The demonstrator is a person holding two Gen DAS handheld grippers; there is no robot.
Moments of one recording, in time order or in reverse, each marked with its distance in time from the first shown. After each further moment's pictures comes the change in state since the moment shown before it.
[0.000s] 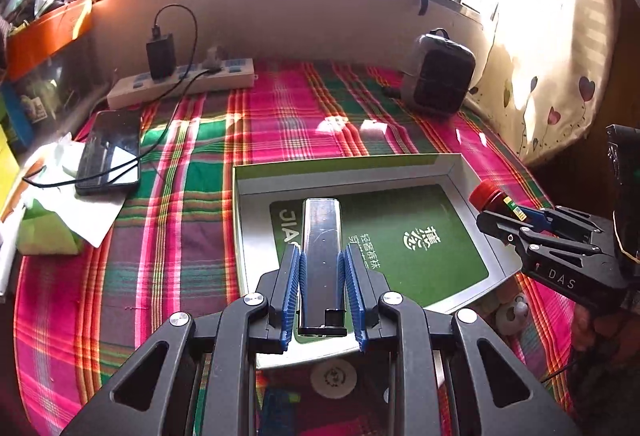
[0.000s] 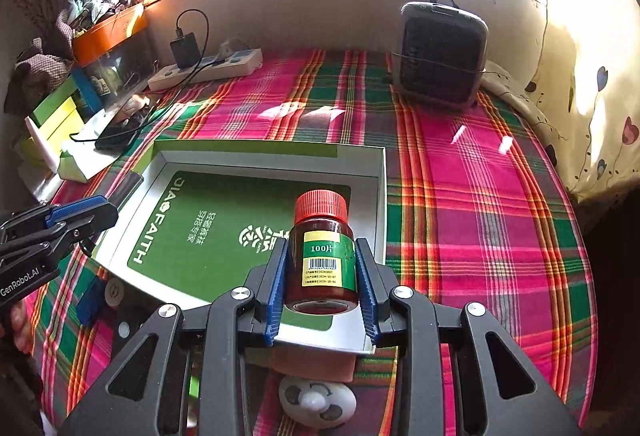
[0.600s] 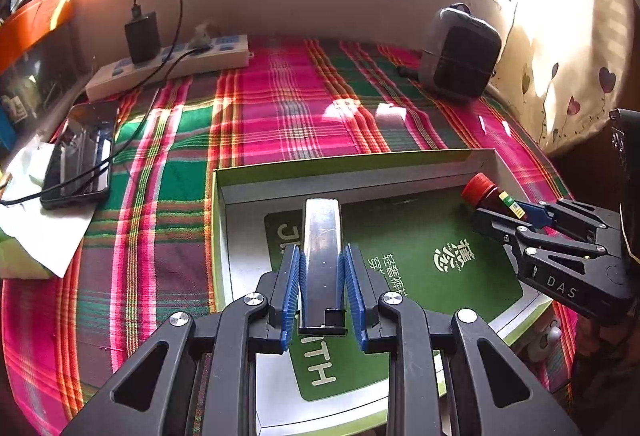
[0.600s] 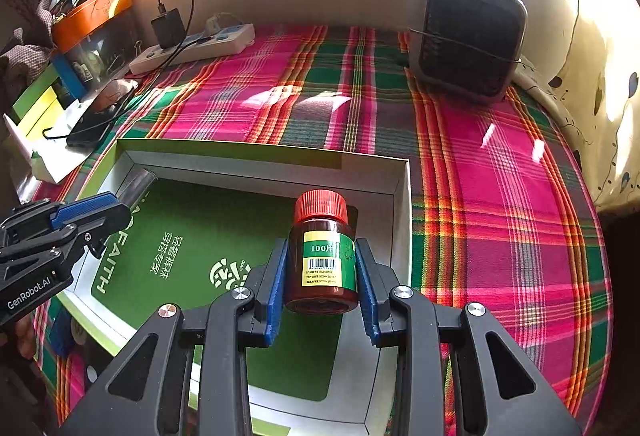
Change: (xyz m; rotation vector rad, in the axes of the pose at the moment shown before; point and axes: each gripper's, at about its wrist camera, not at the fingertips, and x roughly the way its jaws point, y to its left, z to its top) left arm 0.051 0.003 0.016 0.008 0.070 0.016; right arm 0.051 0.000 0.022 -0.021 0.078 0.003
